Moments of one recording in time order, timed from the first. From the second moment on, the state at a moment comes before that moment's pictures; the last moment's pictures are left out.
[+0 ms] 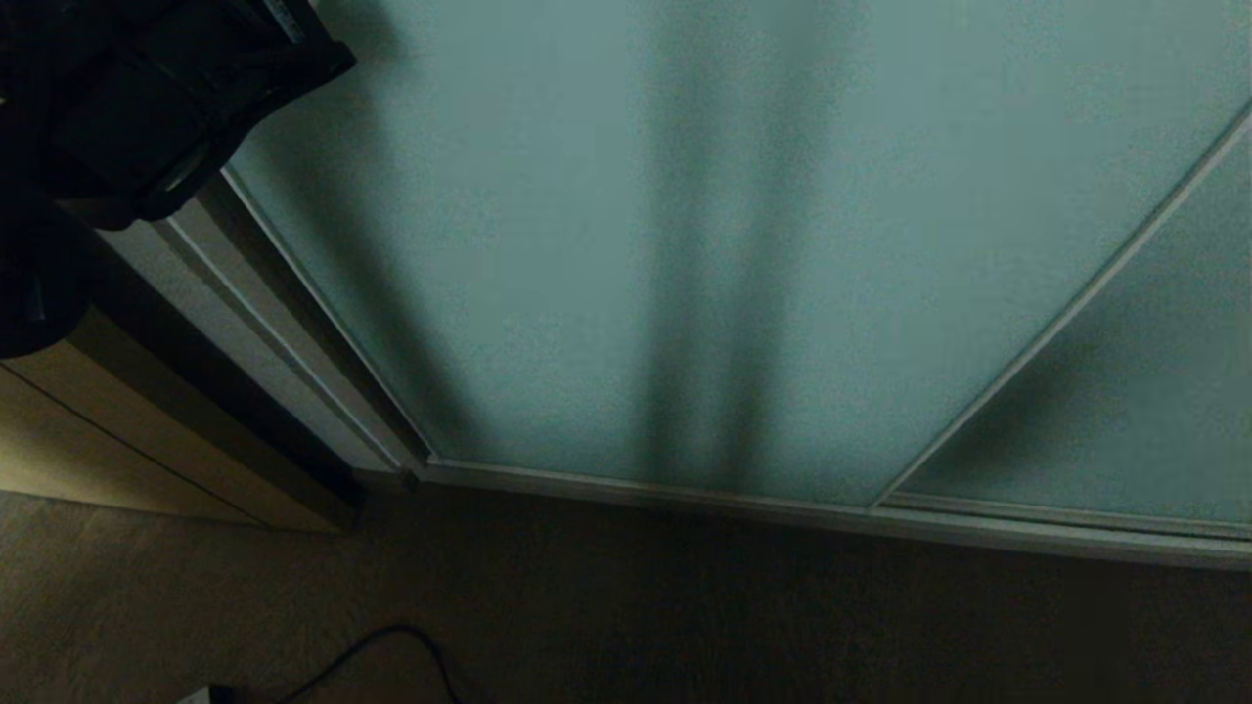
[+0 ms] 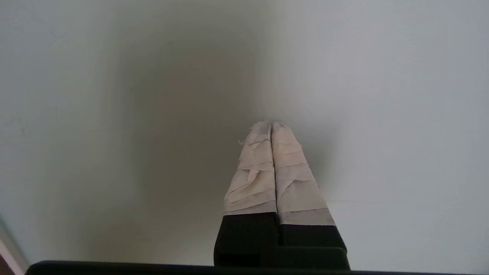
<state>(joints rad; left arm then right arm) -0.20 1.66 -1.39 -0.82 0.03 -0.09 0.00 0.00 0.00 -0.01 -0.01 0.02</state>
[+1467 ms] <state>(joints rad) -0.20 1.16 -1.13 -0.39 0.02 -0.06 0.00 0.00 0.00 -0.01 -0.01 0.02</state>
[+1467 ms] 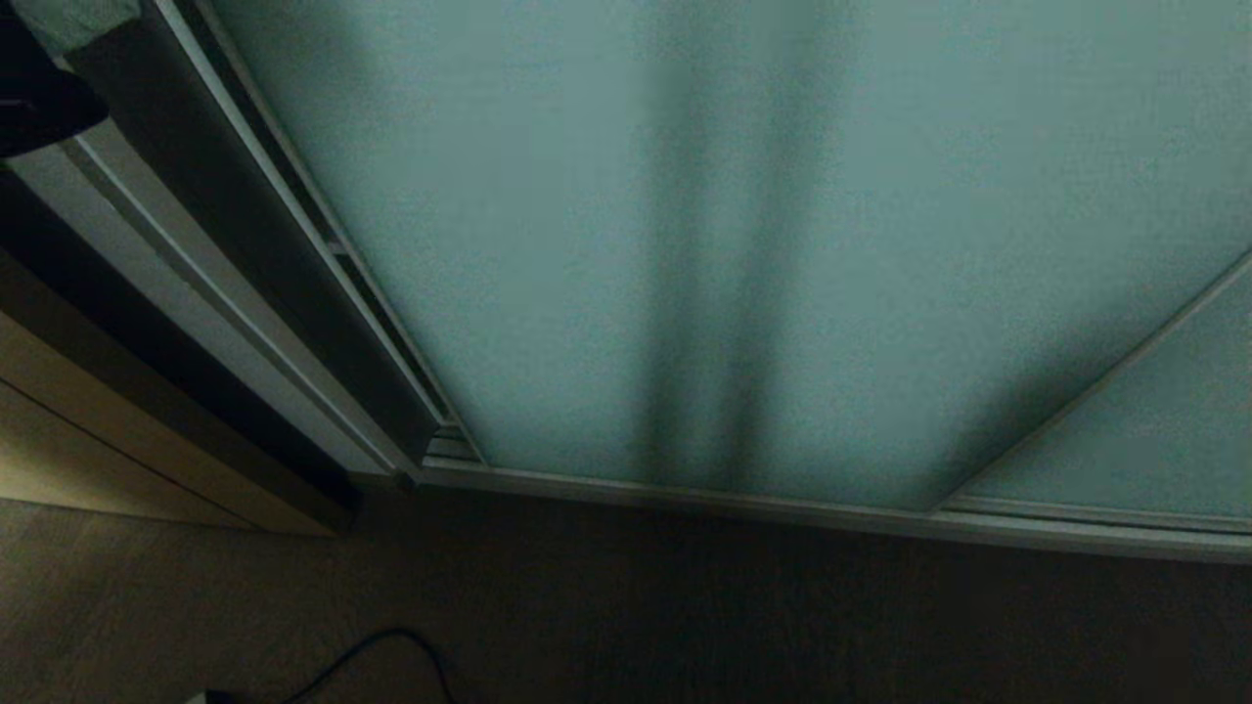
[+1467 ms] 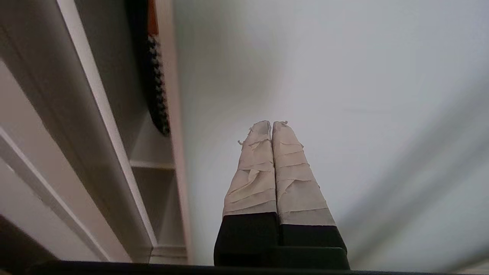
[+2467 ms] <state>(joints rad) -0.14 1.40 -1.17 -0.73 0.11 -0.01 0.00 0.00 0.00 -0.01 -0.01 0.02</state>
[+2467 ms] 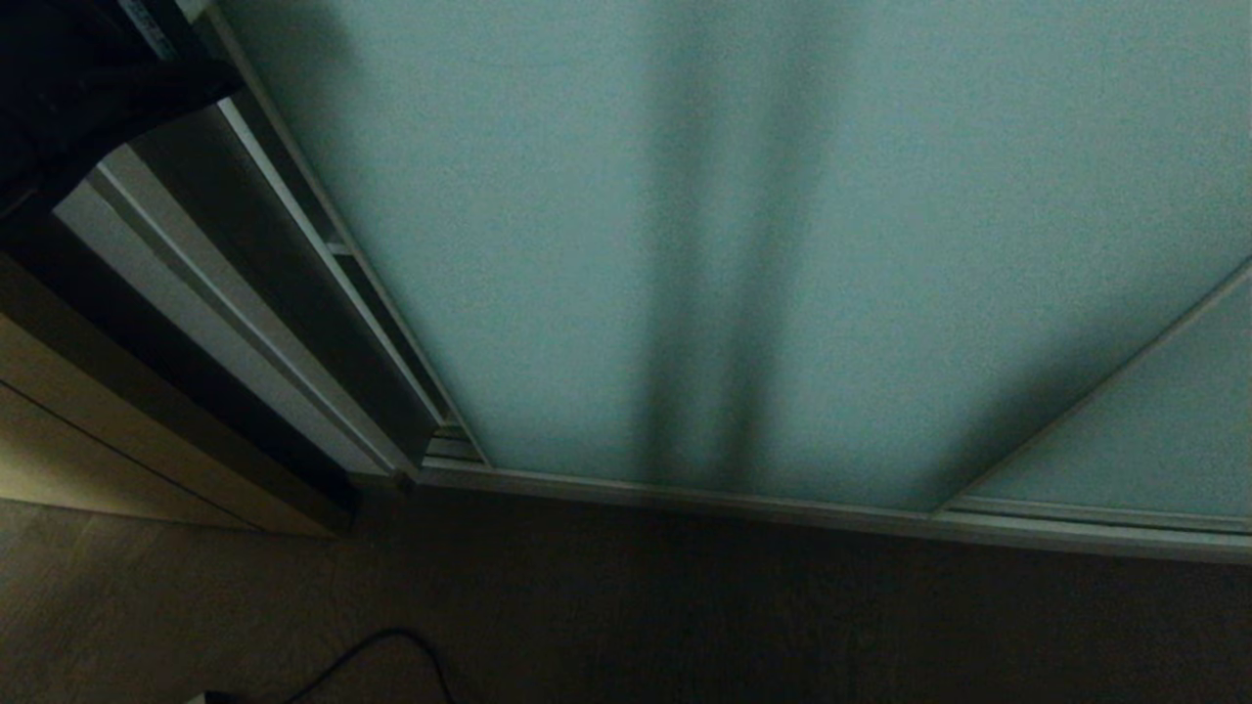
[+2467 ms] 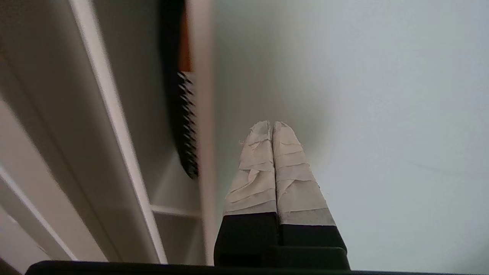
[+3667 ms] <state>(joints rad) -0.08 1.58 -1.25 -0.86 0.06 -0.07 0.00 0.00 0.00 -0.01 -0.01 0.02</state>
